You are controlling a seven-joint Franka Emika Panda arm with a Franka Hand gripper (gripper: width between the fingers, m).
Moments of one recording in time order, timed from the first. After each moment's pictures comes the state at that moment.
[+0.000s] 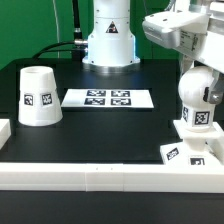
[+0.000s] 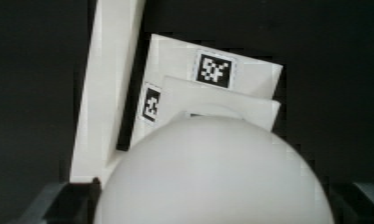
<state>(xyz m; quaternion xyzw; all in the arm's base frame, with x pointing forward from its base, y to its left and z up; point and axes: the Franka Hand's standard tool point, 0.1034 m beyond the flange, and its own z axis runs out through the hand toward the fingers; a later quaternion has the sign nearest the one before) 0.627 0.086 0.117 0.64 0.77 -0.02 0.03</state>
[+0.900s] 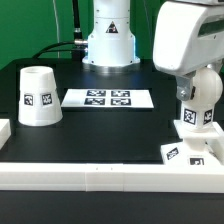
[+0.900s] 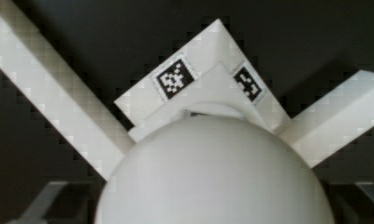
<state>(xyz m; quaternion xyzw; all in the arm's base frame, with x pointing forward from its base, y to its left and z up) 0.622 0.087 0.115 0.91 0.40 -0.02 0.02</state>
